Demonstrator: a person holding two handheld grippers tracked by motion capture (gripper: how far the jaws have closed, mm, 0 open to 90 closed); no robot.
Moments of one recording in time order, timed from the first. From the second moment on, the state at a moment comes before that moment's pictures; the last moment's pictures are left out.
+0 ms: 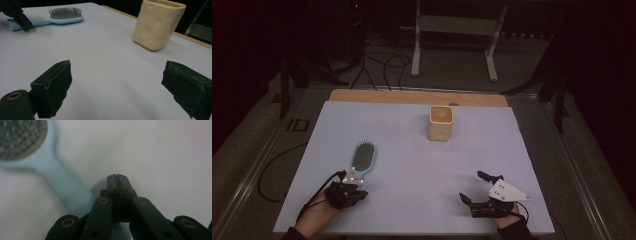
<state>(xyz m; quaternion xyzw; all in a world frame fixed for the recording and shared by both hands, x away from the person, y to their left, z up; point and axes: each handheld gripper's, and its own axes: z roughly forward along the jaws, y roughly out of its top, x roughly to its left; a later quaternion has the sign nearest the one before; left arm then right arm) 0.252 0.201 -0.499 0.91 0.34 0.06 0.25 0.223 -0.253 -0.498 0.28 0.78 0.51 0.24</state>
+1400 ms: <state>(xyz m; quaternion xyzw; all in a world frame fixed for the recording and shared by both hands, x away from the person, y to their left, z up) 0.269 0.291 -0.492 0.87 0.43 0.13 0.19 0.224 -0.252 -0.498 0.28 0.78 0.51 0.24</state>
